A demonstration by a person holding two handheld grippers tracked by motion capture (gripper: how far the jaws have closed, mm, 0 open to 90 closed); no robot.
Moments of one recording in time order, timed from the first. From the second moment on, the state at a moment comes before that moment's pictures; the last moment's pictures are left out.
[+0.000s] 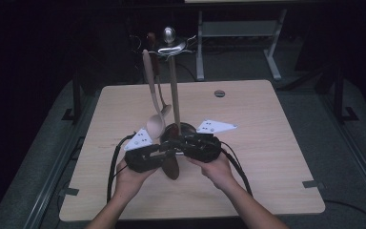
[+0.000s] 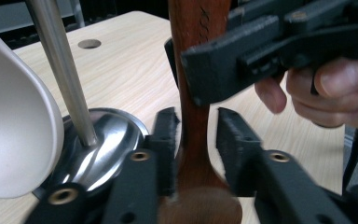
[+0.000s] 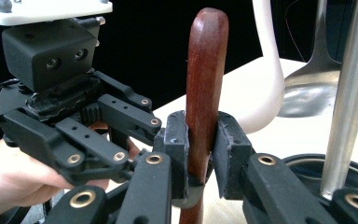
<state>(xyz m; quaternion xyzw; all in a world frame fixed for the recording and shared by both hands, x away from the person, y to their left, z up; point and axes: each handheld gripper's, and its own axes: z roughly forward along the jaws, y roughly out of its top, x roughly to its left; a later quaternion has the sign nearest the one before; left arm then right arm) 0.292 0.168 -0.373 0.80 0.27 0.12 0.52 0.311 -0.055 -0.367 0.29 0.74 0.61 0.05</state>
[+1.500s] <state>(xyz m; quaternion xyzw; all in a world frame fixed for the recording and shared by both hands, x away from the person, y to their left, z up) 0.276 0.238 -0.426 0.87 0.29 0.04 0.39 0.334 -0.076 -0.288 0.14 0.78 0.61 0.02</state>
